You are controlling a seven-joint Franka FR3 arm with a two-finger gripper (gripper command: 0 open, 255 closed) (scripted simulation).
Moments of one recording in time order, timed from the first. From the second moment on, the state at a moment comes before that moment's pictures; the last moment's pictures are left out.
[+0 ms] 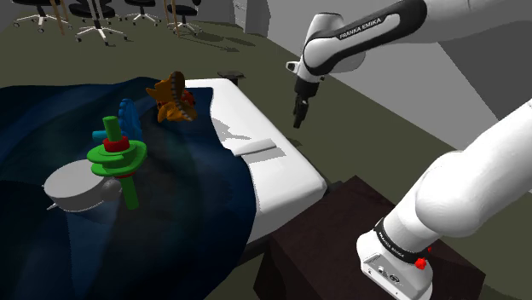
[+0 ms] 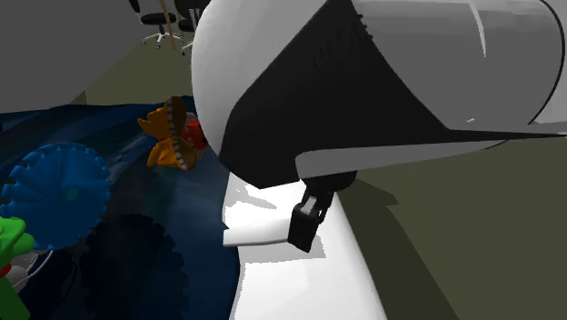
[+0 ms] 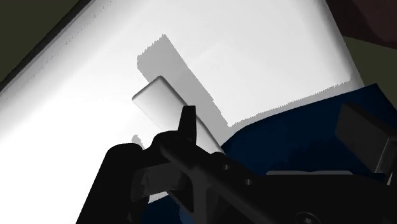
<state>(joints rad) 0.11 -0.17 -0.14 -2.39 0.03 2.21 -0.84</state>
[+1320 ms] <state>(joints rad) 0.14 0.52 -0.05 -1.97 0.03 2.50 -1.35</state>
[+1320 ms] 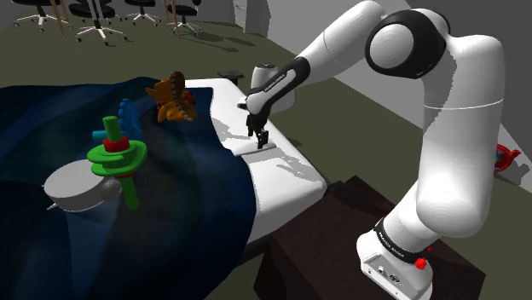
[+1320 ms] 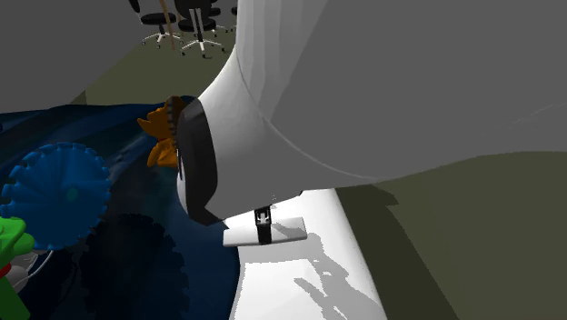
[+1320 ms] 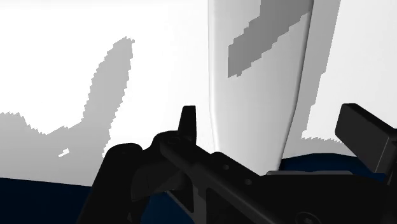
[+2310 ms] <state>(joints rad) 0.14 0.60 -0.05 -1.95 0.03 2.56 -1.35</state>
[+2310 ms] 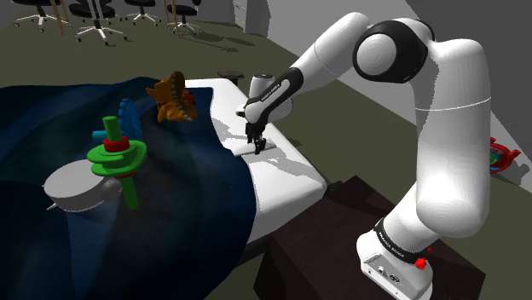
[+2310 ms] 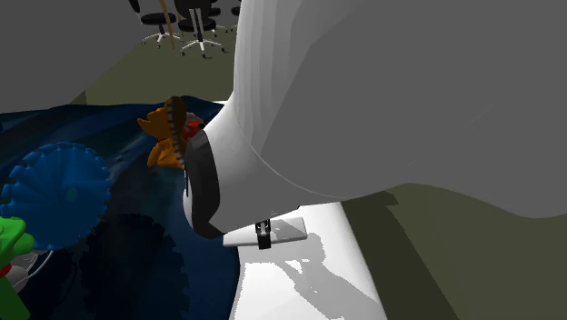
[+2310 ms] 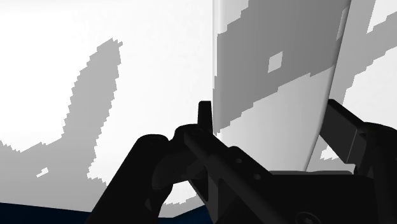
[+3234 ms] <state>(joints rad) 0.15 0.54 -0.05 -1.96 0.03 2.51 -1.35</state>
